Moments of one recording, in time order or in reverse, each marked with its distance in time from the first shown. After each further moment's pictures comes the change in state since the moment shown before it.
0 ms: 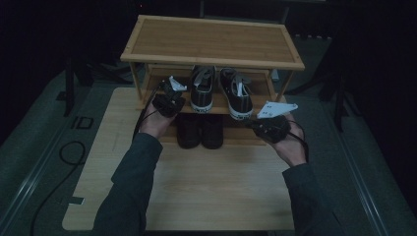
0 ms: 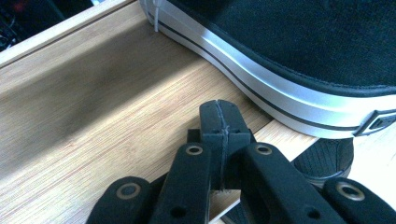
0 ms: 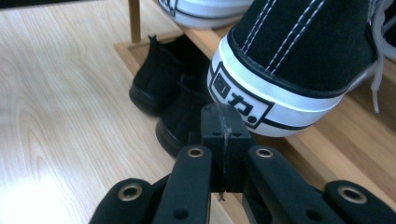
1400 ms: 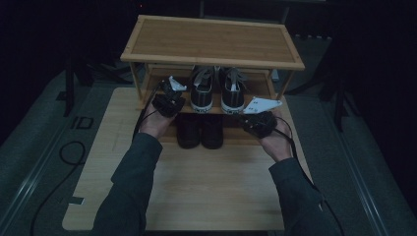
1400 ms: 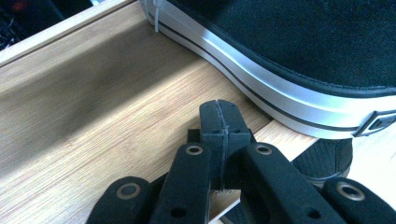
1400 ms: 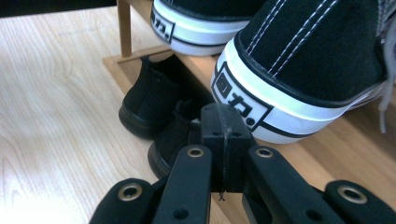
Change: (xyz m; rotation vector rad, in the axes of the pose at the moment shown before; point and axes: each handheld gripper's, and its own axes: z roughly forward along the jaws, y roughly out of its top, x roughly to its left) left arm 0.001 -0.001 0.000 -0.003 -0.004 -0.003; right arm 0.009 0.017 0.030 -0.008 -0.042 -0.011
